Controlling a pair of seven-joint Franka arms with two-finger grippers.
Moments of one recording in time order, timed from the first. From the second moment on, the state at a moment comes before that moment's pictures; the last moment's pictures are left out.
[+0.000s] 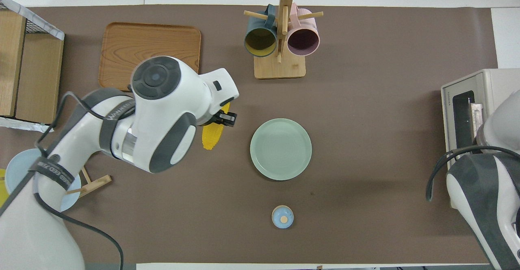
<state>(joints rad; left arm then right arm) -0.49 0.21 -0.02 -1.81 -0.11 2.04 -0.12 -0.06 -0.19 0.04 -2.15 -0.38 1.72 -0.04</state>
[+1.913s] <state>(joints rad) -0.11 0.76 -0.03 -1.26 -0.11 2.17 0.04 -0.05 -0.07 0.05 -1.73 -0.06 1.42 -0.07</state>
